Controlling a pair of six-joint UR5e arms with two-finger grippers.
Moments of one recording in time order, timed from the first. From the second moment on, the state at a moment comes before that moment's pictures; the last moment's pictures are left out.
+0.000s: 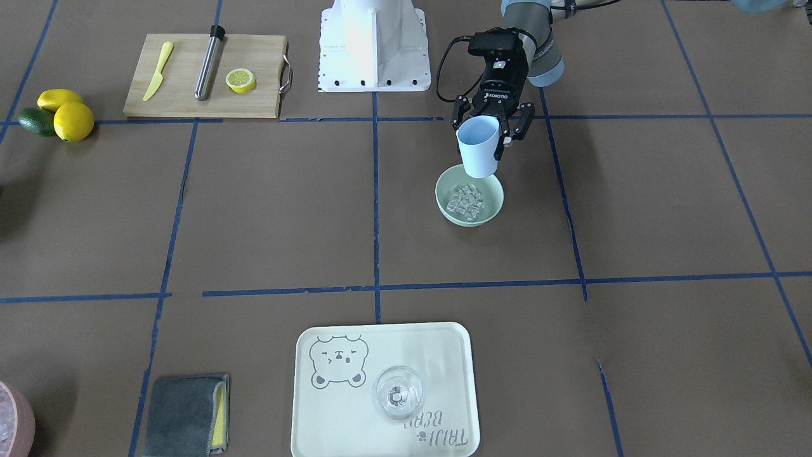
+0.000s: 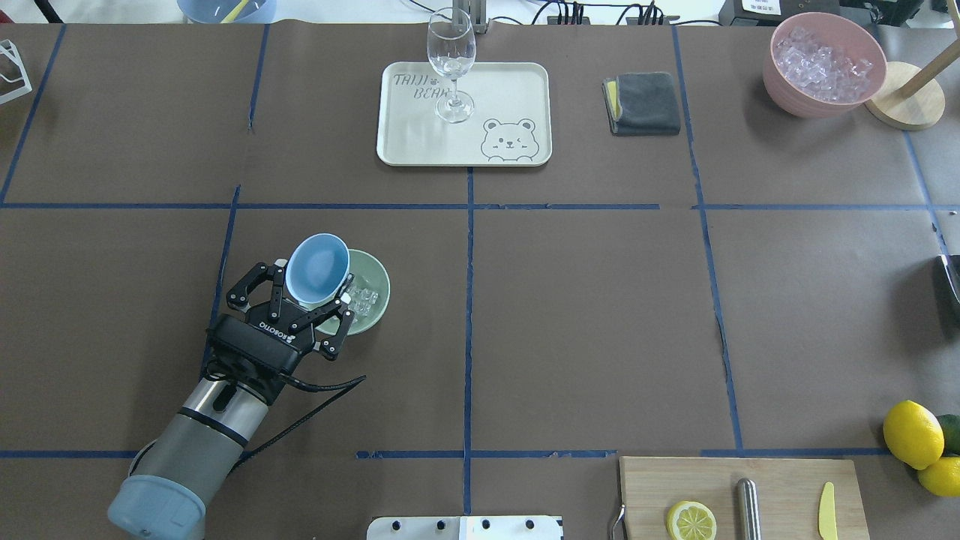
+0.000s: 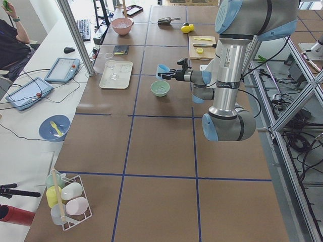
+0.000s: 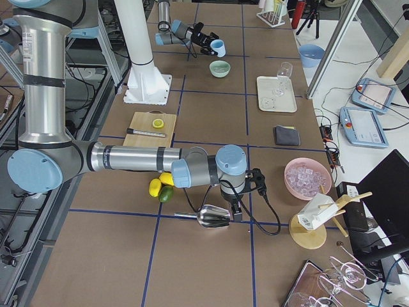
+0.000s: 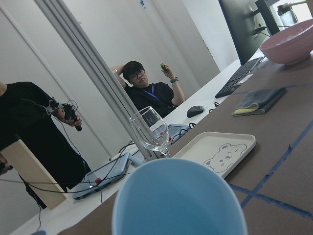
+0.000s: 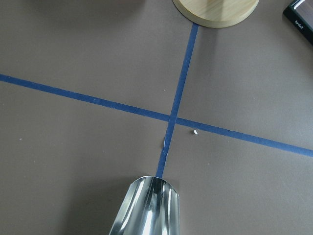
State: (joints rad) left arm -0.13 -1.82 -1.69 -2.99 -0.56 -0.36; right arm 1.55 -1.64 1.64 -1.39 2.33 -0.09
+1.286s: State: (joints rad) left arm -0.25 -1.39 -1.69 -2.99 -0.59 -1.02; right arm 1.56 -1.64 1.64 -1.39 2.33 -0.09
